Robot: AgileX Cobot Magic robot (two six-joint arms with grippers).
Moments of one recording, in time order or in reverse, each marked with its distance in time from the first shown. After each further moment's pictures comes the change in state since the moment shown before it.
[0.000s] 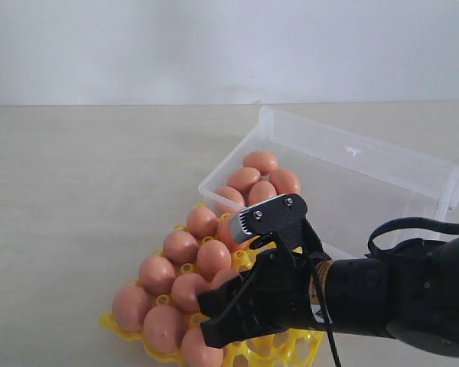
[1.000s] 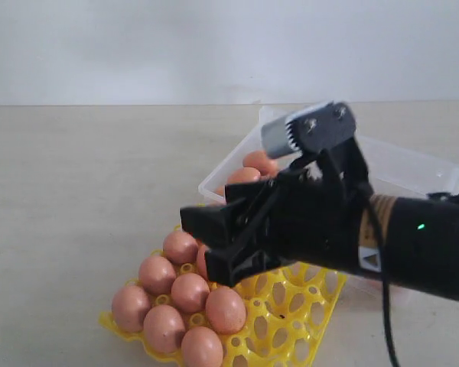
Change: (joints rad) left arm 0.000 0.000 0.000 0.000 0.000 0.000; right arm 0.000 -0.388 -0.002 0.000 0.008 -0.052
